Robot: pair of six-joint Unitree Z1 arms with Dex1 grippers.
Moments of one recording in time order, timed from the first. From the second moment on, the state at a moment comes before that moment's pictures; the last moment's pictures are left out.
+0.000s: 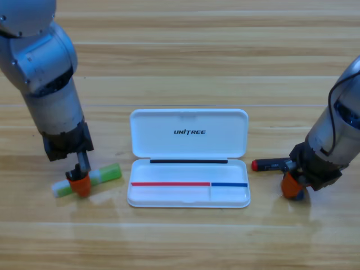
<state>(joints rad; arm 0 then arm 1) -0.62 1.99 -1.24 0.73 0.14 0.53 0.77 1.96 -1.10 0.49 -0.04 0.29</state>
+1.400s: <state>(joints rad) -0.62 1.98 -1.18 0.69 0.12 0.63 0.92 2.15 -1.61 0.87 0.00 -0.66</state>
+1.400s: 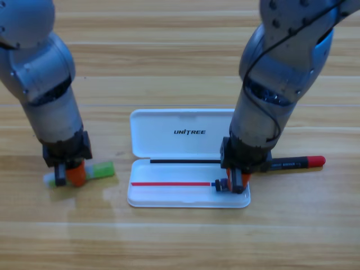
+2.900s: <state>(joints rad) -0.89 2.05 -1.56 0.93 0.09 0.66 0.66 2.13 -1.49 0.77 -0.05 -1.04</state>
